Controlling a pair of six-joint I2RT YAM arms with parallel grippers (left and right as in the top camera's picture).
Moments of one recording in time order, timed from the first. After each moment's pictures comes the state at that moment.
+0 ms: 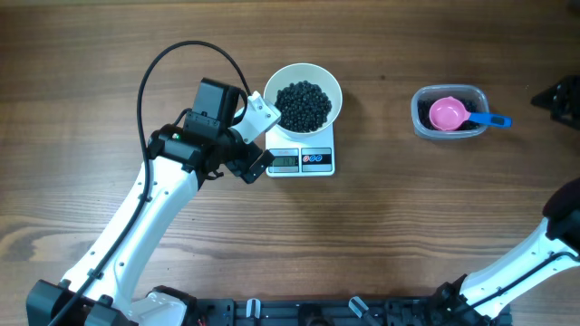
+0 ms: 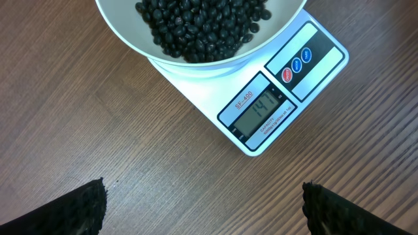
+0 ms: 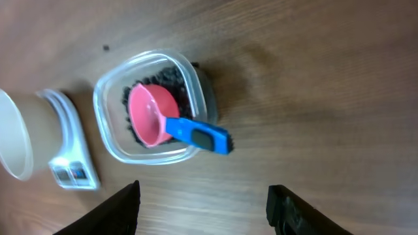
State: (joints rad) left arm -0.36 1.42 1.12 -0.77 0.11 0.45; right arm -0.70 2.14 2.06 -1.48 -0.55 -0.45
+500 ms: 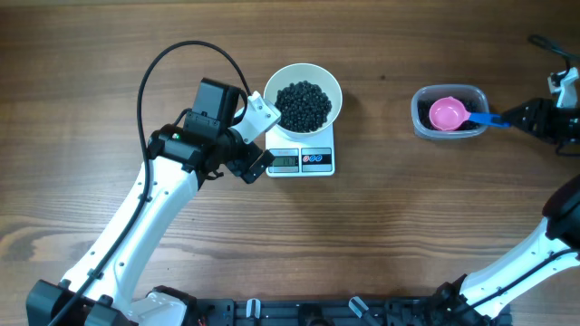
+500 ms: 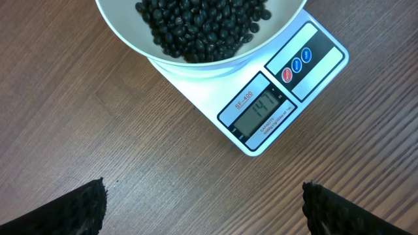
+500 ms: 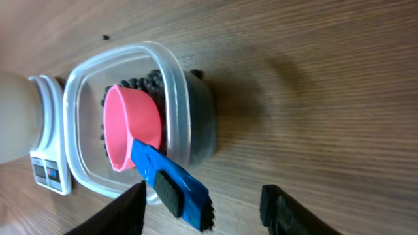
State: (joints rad) left arm -0.36 1.42 1.12 -0.77 0.11 0.45; right arm -0.70 2.15 1.70 -1.14 -0.72 -0.55
